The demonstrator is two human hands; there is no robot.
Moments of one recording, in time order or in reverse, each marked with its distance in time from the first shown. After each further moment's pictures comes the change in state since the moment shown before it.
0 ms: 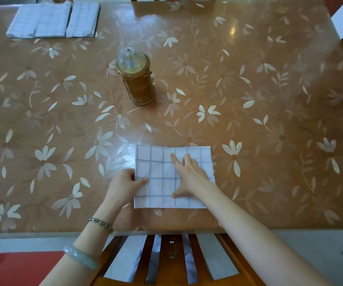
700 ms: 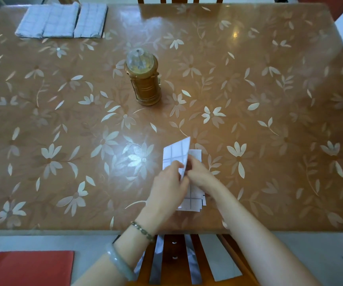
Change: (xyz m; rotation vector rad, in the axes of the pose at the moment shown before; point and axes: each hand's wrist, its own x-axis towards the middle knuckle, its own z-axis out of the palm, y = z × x) left_hand -0.041 0.065 0.048 0.076 0.054 0.379; right_hand 0.007 0.000 -0.005 1.195 0.000 0.082
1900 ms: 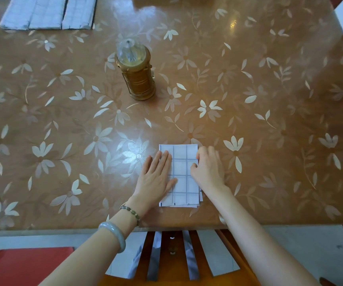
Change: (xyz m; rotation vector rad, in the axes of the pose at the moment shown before) left_hand 0.034 -0.090 0.037 0.805 0.031 0.396; right_hand -0.013 0.021 -0.017 -0.904 0.612 -0.175
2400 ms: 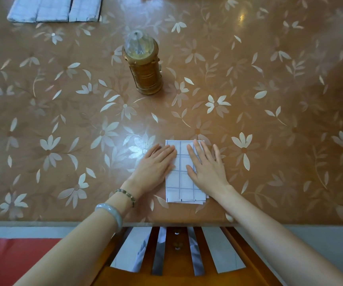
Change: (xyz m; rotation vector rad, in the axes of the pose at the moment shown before) left_hand 0.015 -0.036 -0.009 -0.082 0.022 0.190; right_hand -0.005 0.022 0.035 -0.383 -0.154 -0.397
